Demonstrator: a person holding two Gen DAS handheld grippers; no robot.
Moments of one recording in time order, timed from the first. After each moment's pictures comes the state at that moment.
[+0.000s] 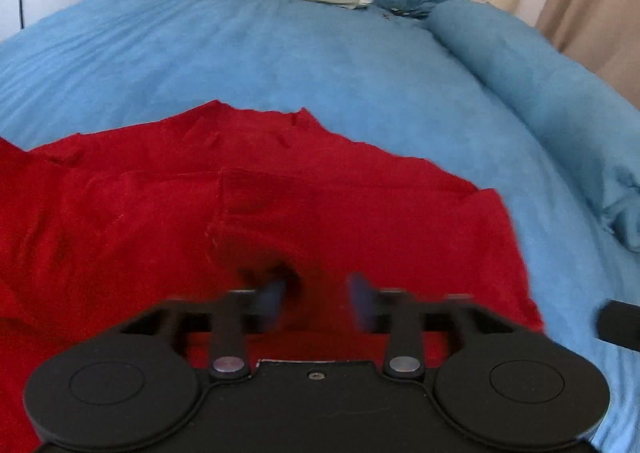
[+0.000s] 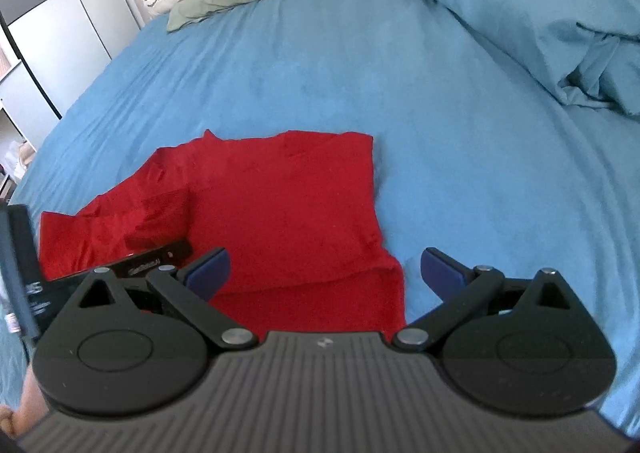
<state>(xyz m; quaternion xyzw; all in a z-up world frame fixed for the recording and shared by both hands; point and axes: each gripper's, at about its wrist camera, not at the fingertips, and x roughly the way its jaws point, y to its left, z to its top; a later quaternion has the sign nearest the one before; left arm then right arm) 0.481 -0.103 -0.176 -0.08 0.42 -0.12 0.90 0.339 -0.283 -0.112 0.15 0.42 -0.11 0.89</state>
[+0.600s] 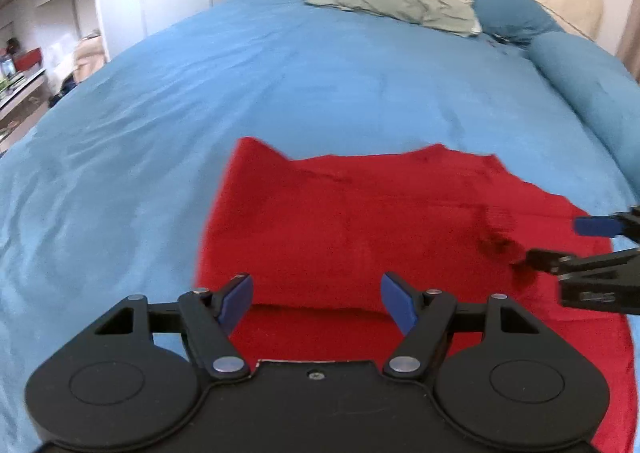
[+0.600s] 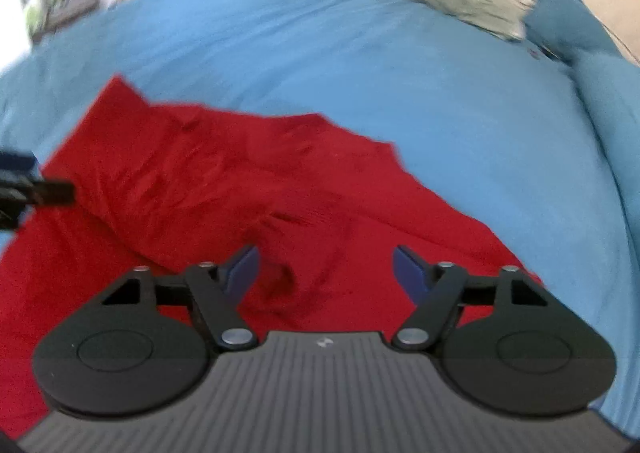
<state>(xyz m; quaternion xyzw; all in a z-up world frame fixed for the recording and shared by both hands) 0.431 0.072 -0.132 -0.05 0.43 0.02 0.90 0.451 -0.111 -0.137 -0.14 0.44 0.07 0.88</state>
